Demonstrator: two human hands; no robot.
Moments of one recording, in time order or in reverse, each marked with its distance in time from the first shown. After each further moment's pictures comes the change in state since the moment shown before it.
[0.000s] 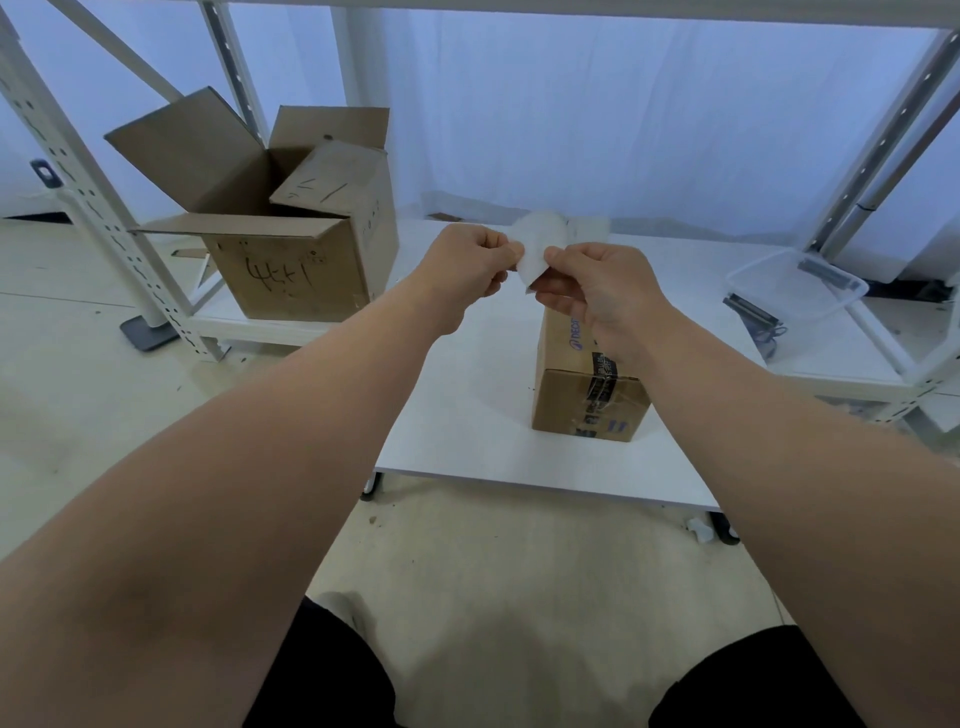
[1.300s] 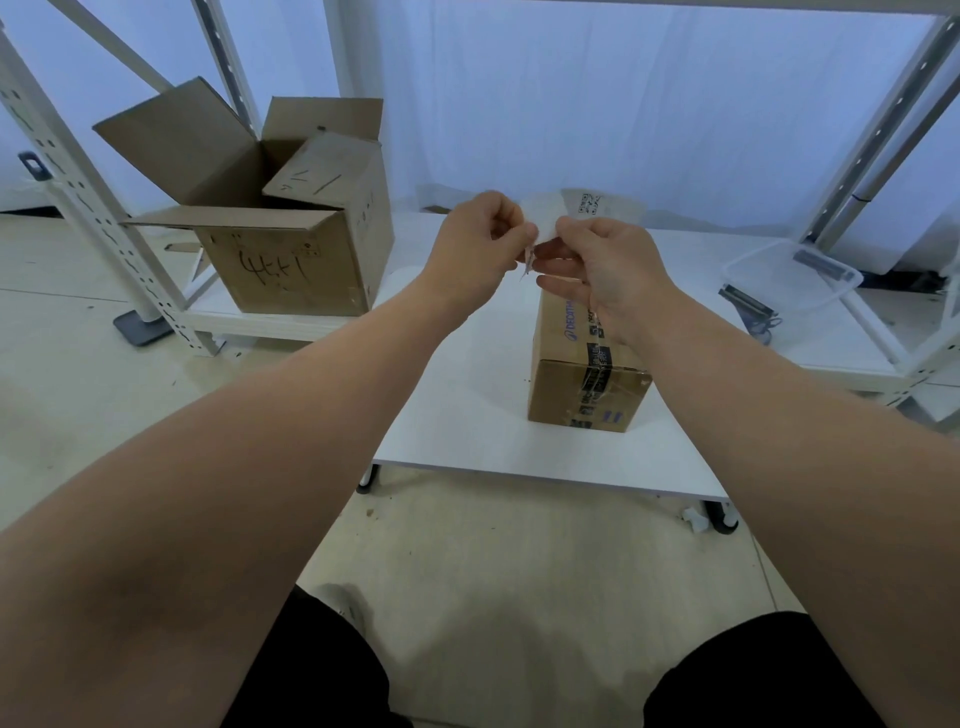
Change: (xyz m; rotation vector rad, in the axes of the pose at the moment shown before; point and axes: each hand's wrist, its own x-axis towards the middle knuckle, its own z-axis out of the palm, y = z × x) left_hand -0.007 0.004 0.014 0.147 0.103 0.282; right_hand -0.001 -0.010 -0.003 -0.017 0.044 0.002
